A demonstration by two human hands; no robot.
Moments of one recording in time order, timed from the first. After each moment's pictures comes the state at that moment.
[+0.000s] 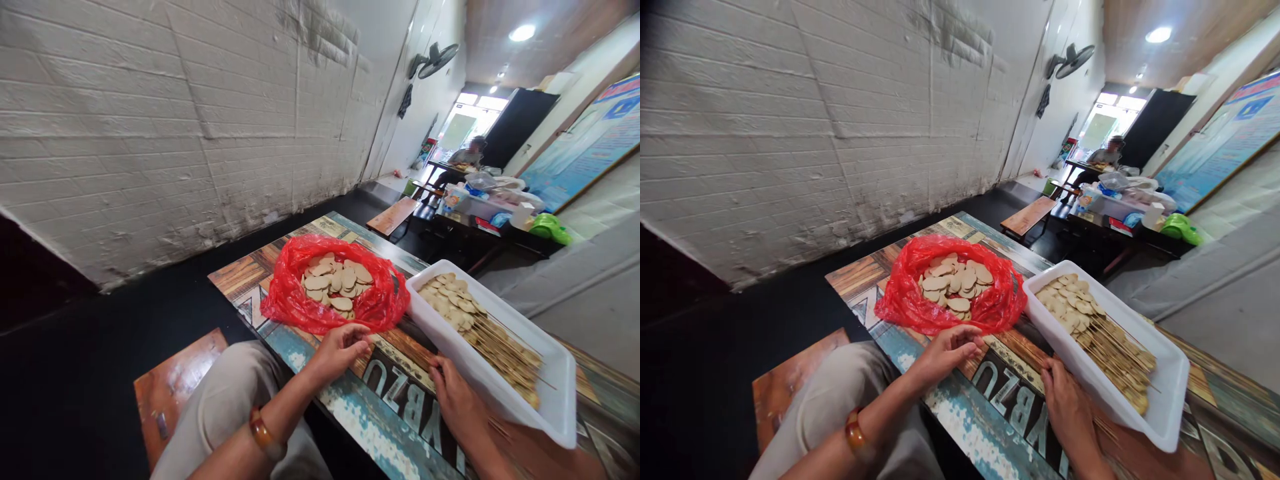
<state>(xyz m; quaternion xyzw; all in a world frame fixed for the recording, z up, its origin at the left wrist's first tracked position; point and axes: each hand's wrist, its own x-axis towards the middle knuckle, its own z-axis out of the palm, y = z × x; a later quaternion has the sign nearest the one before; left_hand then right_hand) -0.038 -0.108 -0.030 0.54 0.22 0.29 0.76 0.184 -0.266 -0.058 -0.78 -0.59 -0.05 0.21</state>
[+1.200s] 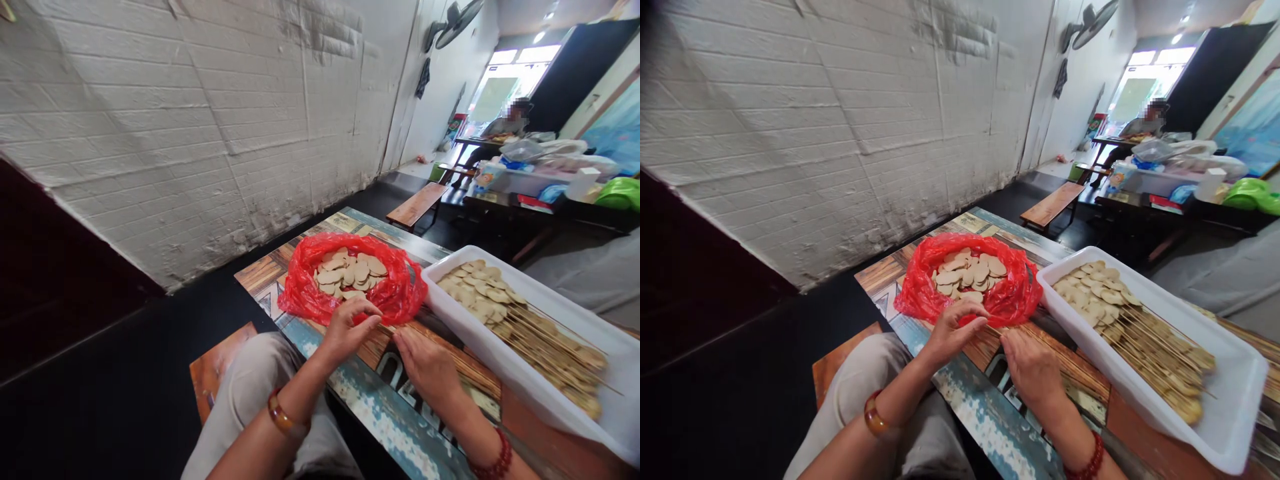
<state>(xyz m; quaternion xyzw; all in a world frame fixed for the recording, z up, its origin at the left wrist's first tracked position) -0.036 -0.103 0.015 0.76 0.26 0.39 0.45 0.122 -0.200 -0.021 -0.64 -0.73 -0.08 0.21</state>
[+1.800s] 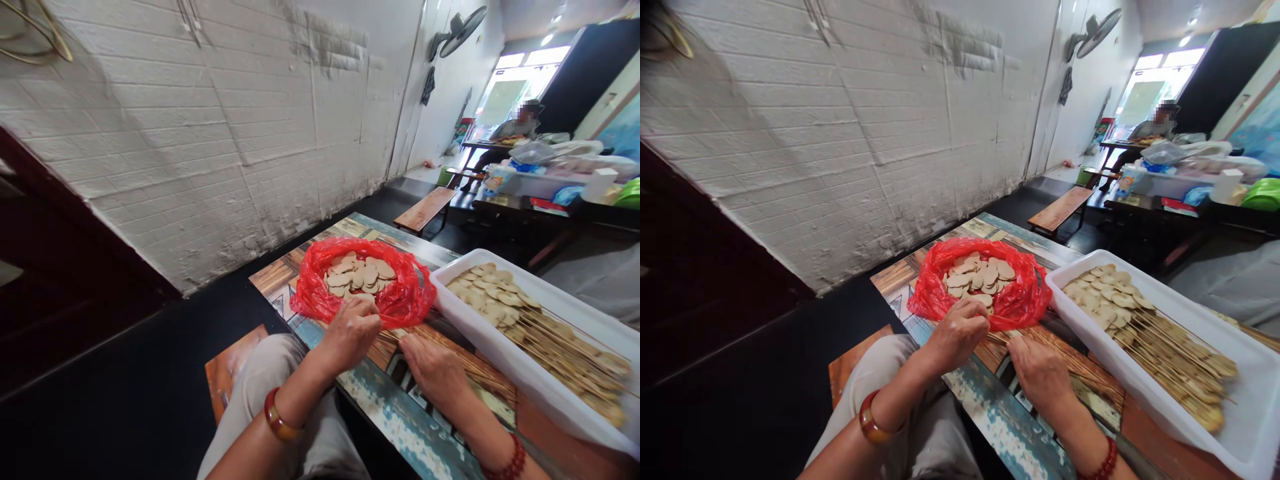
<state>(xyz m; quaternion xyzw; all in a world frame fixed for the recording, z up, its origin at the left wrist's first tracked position) -0.057 -0.108 0.032 0.92 0.19 0.29 0.18 0.118 -0.204 -0.023 -0.62 -0.76 -0.08 0.17</state>
